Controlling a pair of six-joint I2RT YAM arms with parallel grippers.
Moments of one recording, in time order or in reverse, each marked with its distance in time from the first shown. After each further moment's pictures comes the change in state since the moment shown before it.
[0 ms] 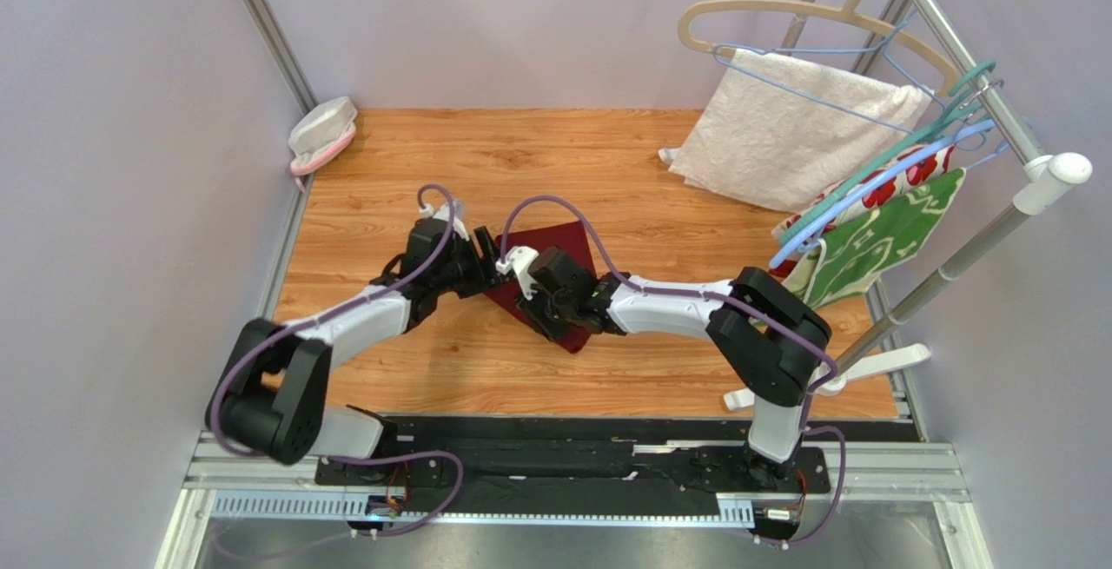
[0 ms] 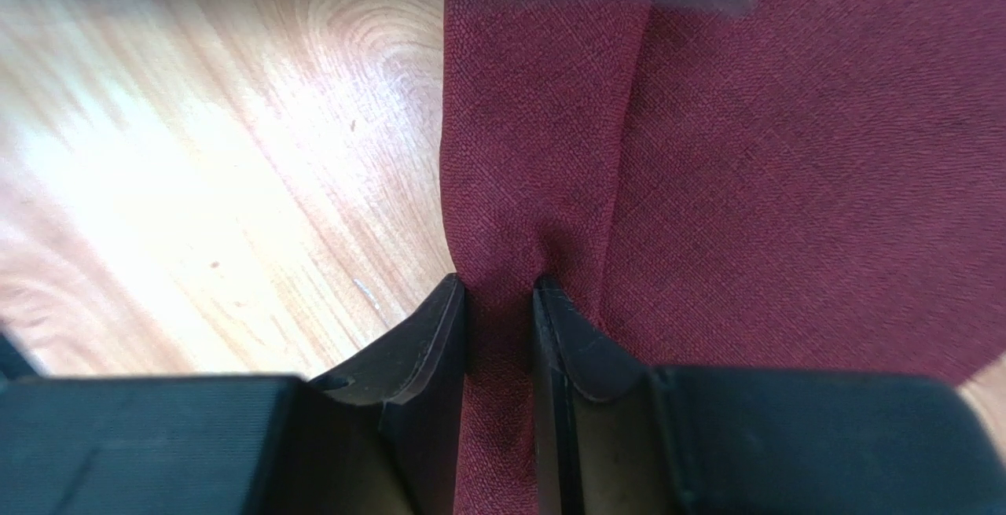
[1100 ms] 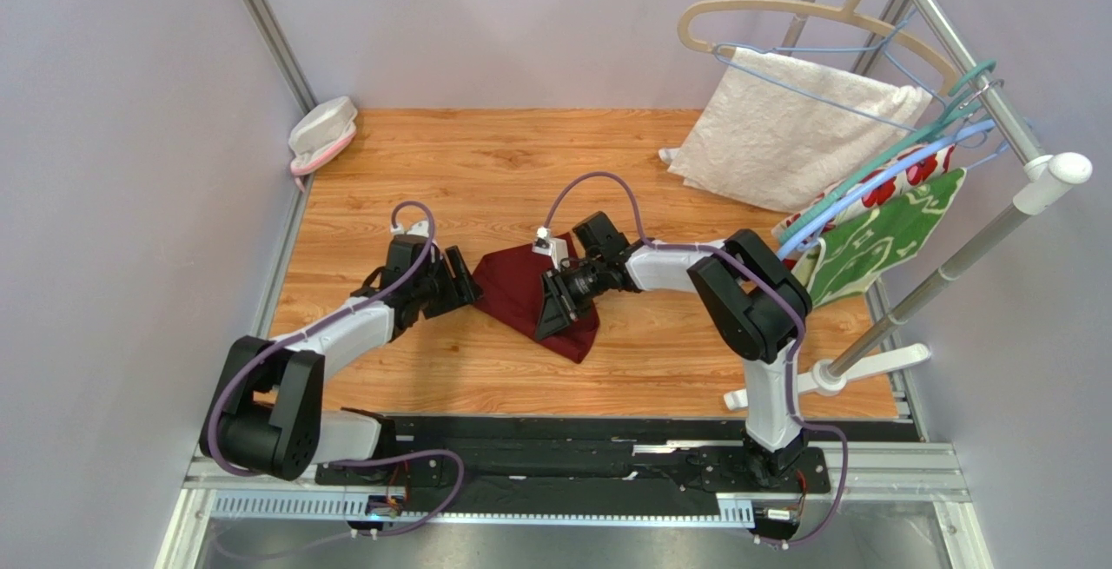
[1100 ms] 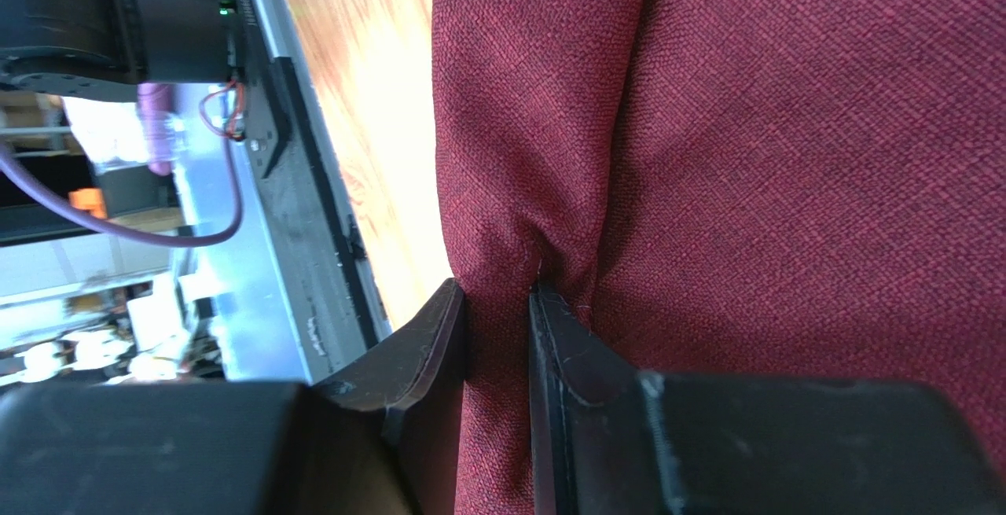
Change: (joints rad) left arm 0.121 -0.112 -0.085 -0.180 -0.122 0.114; right arm -0.298 0.171 0.051 0.010 -0.869 0.212
